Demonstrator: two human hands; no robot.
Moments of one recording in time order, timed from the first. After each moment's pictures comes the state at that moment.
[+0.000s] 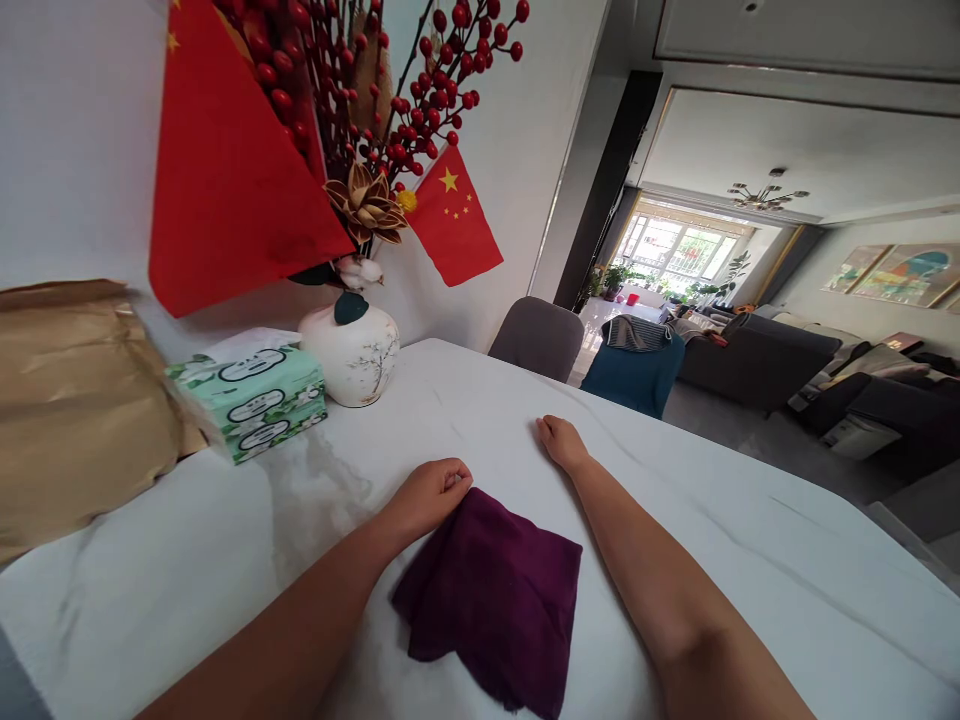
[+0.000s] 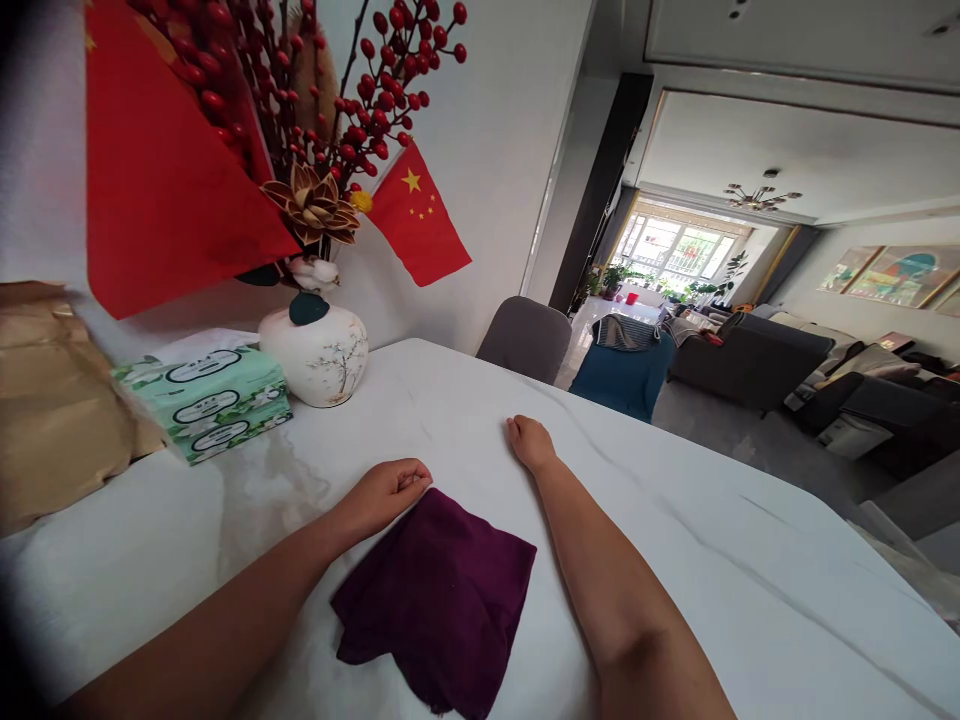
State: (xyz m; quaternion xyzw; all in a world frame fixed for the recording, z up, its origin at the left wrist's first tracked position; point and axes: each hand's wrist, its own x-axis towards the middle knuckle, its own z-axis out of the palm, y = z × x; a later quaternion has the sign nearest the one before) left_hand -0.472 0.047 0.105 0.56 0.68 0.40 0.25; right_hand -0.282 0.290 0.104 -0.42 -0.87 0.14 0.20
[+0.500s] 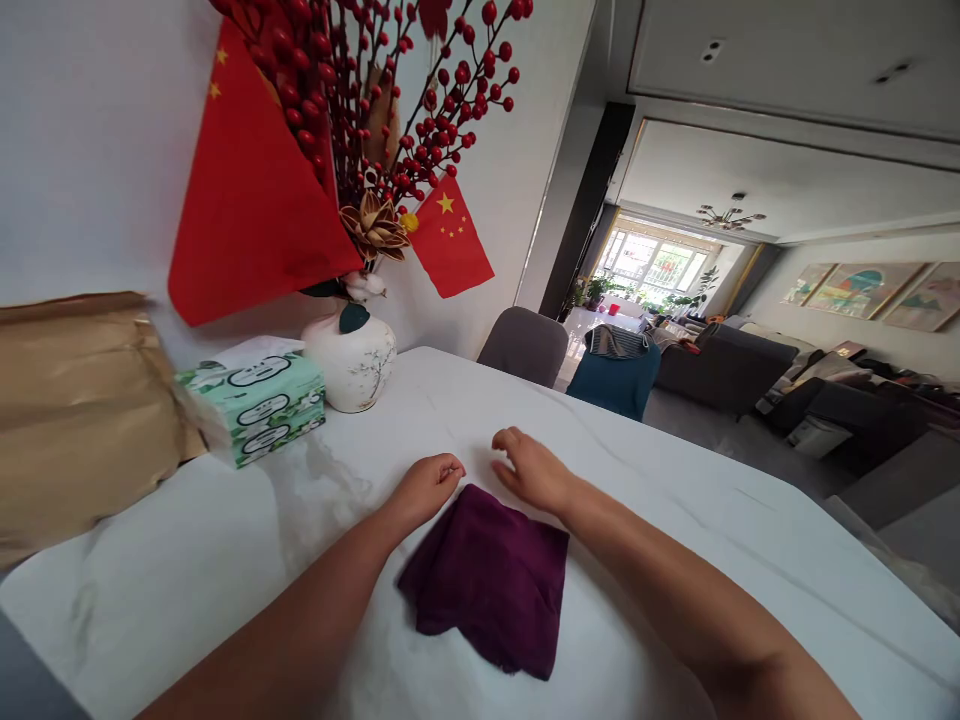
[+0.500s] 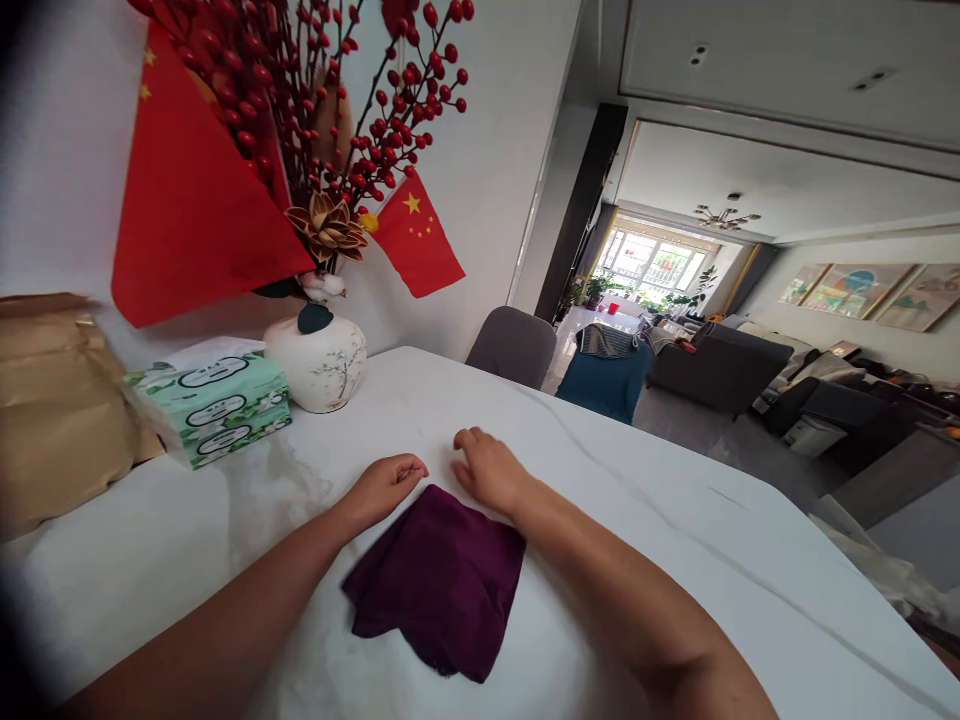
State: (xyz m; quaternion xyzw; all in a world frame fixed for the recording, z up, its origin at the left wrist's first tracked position) left_hand -0.476 0.053 0.101 0.57 0.67 0.43 0.23; right_hand -0.277 0.153 0.168 -0.21 -0.96 0.10 0.16
